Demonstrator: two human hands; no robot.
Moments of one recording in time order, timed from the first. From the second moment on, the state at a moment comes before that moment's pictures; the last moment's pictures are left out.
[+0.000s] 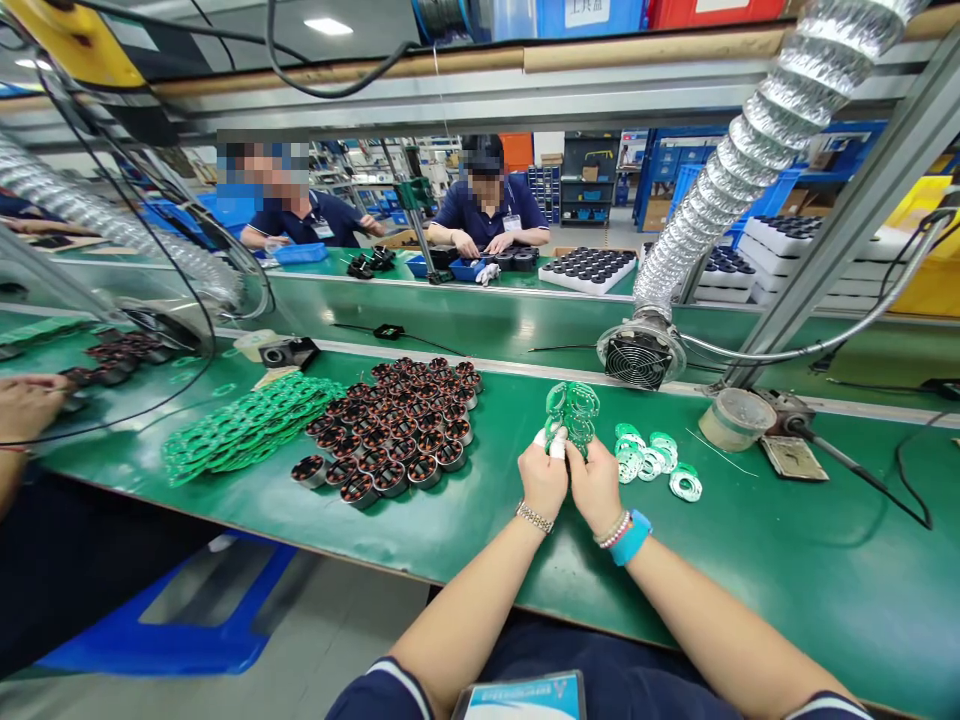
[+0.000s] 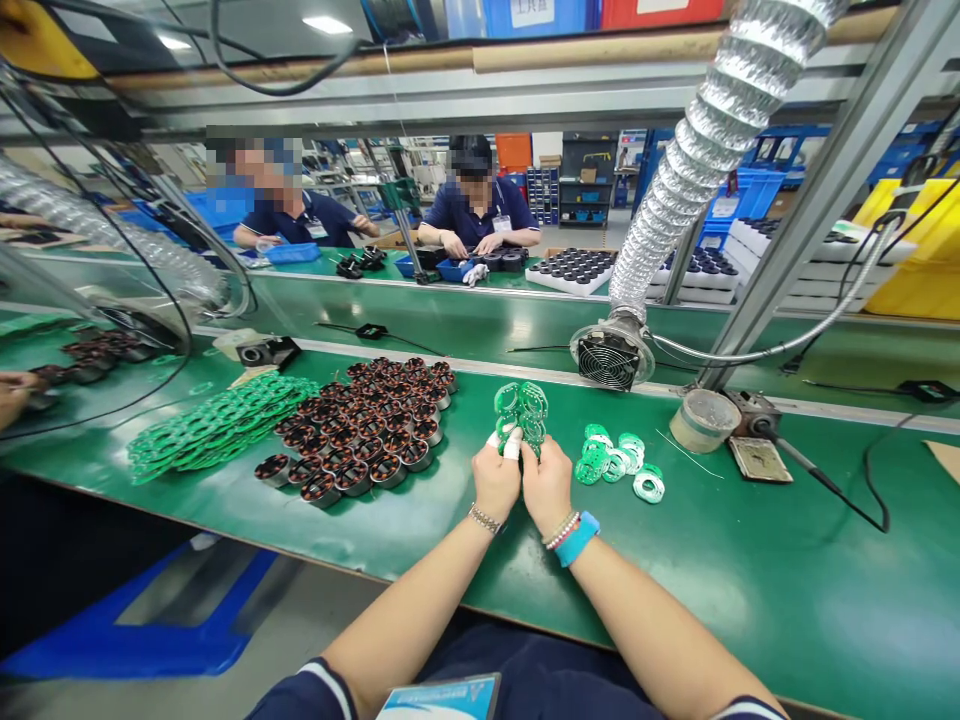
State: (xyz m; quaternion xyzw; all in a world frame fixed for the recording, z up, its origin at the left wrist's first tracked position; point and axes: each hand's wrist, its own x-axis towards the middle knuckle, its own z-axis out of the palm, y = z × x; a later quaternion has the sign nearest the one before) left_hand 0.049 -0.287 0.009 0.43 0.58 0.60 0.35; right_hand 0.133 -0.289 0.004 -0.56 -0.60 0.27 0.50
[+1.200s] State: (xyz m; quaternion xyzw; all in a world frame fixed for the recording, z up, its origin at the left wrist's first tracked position) left_hand 0.027 -0.299 0.016 0.84 0.51 0.03 0.17; right_hand 0.264 -0.240 -0.026 -0.56 -0.80 0.07 0.20
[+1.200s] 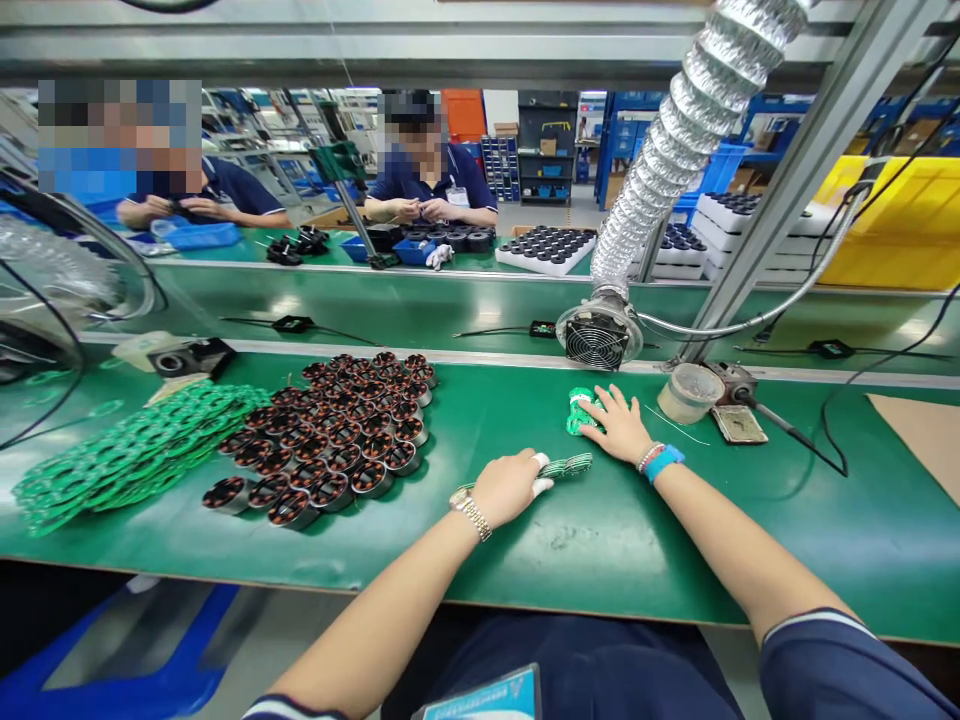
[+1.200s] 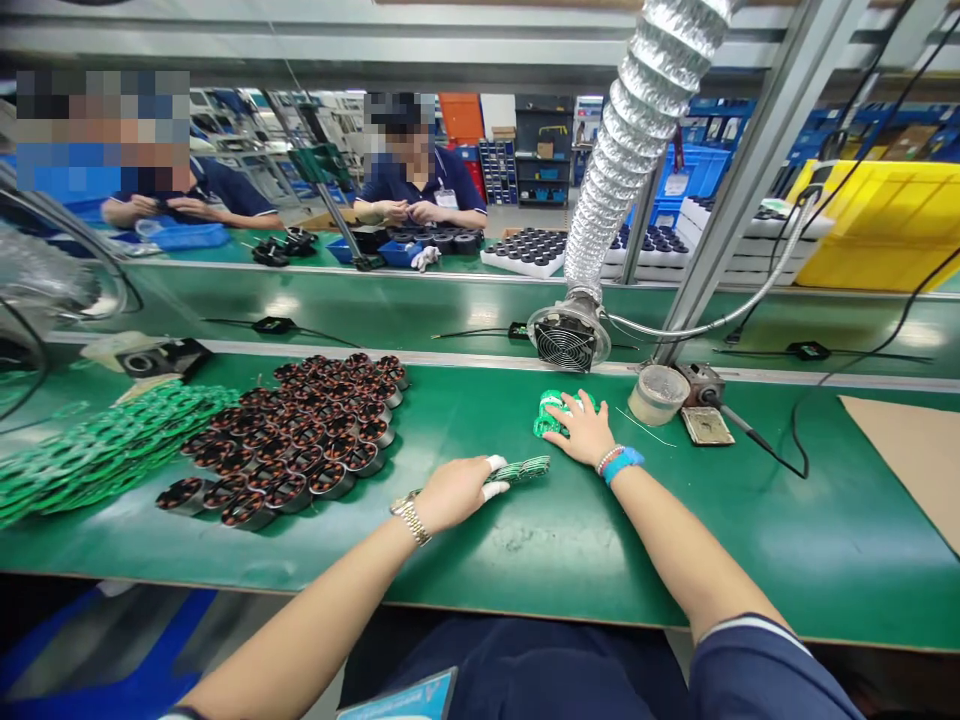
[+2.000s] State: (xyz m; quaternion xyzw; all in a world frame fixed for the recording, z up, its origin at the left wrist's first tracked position) left_hand -0.019 -0.296 -0.022 0.80 0.51 0.18 0.24; right_hand 0.234 -0.296 -0.032 -0.44 -0.81 0.26 0.30
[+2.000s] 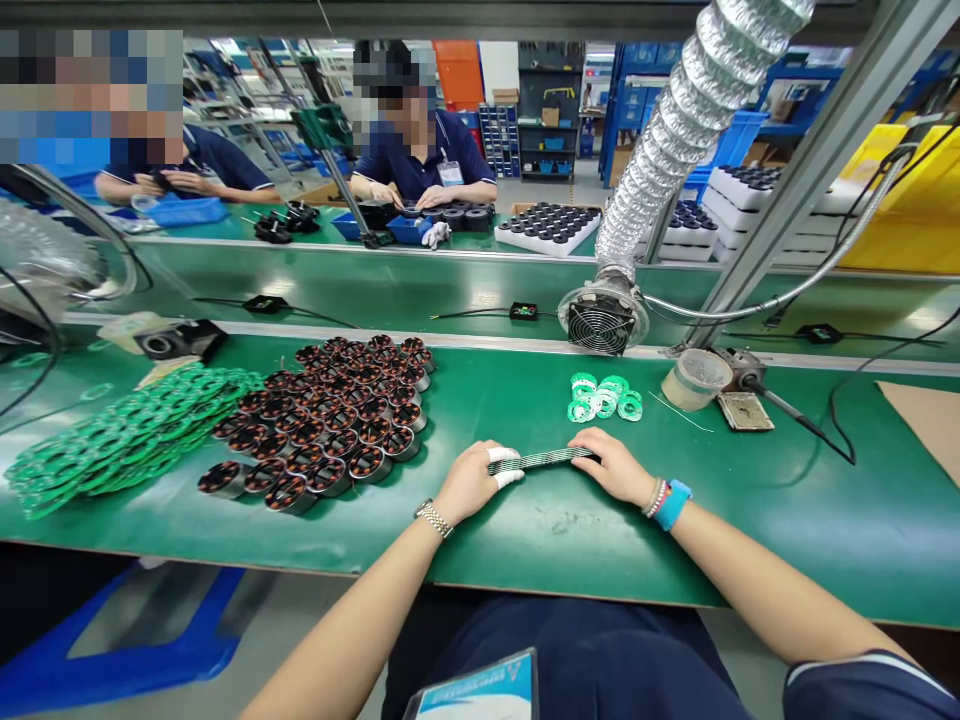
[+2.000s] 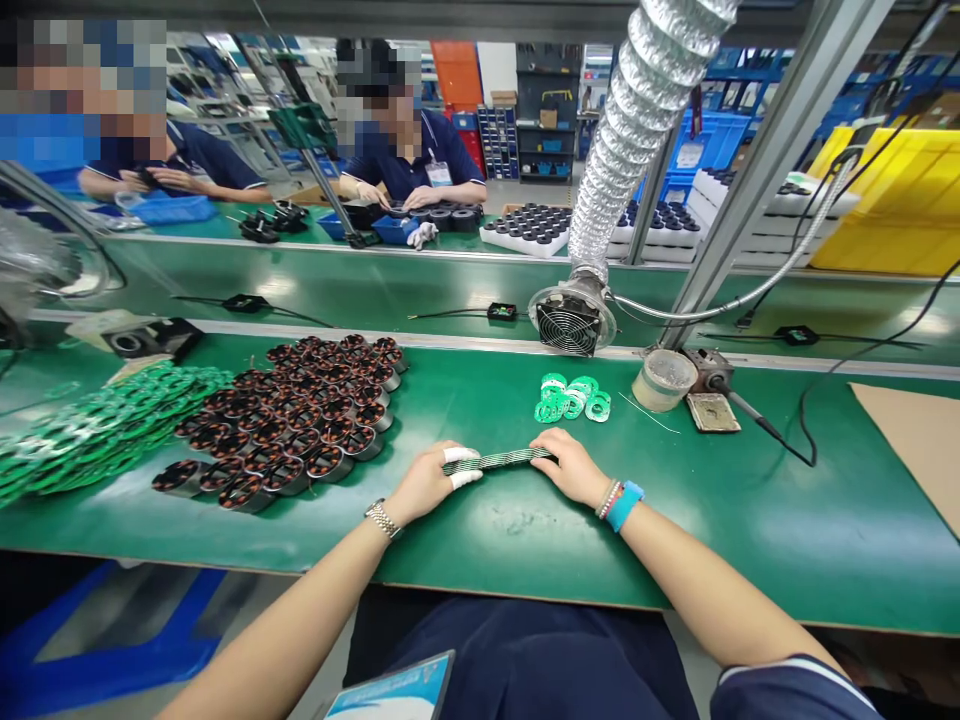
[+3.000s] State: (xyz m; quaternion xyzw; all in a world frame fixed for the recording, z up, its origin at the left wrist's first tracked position) left_hand 0.067 -0.300 -0.012 0.84 0.53 0.04 0.04; right_hand 0.320 -0.230 -0.042 -0.48 -0.83 0.05 0.29
